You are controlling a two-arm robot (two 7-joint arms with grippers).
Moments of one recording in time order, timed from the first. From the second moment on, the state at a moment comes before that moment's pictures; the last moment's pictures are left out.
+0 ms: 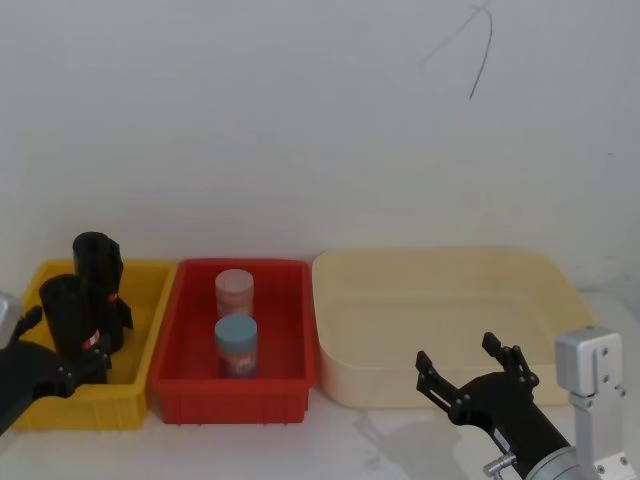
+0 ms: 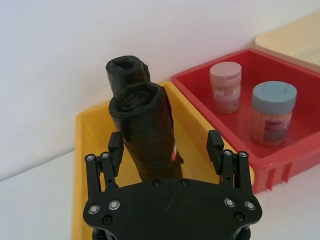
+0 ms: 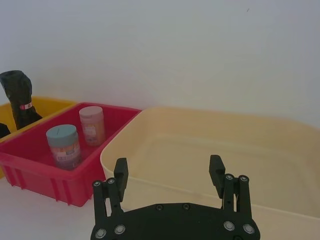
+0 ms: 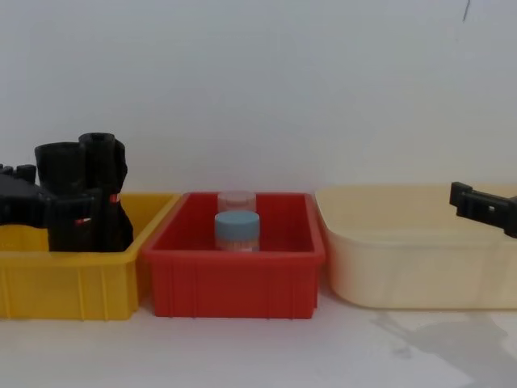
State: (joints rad) left arm -0.22 0.50 0.28 -1.59 -0.30 0.09 -0.15; right arm -0.01 0.34 -0.23 -1.77 0.29 0.03 0.07
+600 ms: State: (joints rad) left arm -0.31 0.47 0.30 -1.47 -0.27 0.09 -0.18; right arm -0.01 0.34 -0.23 -1.77 0.29 0.03 0.07
